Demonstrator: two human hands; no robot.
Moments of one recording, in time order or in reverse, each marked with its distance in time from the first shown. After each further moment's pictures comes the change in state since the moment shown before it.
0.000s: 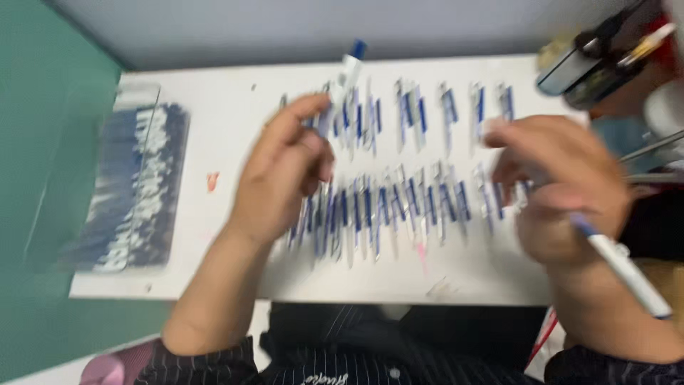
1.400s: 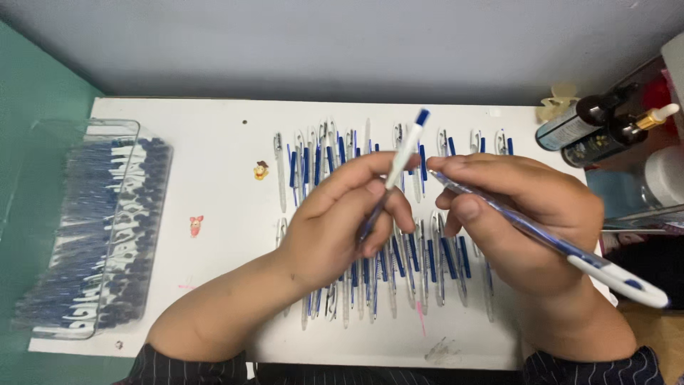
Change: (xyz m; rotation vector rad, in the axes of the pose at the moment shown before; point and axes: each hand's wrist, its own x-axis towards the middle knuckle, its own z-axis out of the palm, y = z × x) left_hand 0.043 -0.011 0.043 -0.463 -0.363 -0.116; right_hand 0.072 -0.012 0.044 0.222 -0.129 0.307
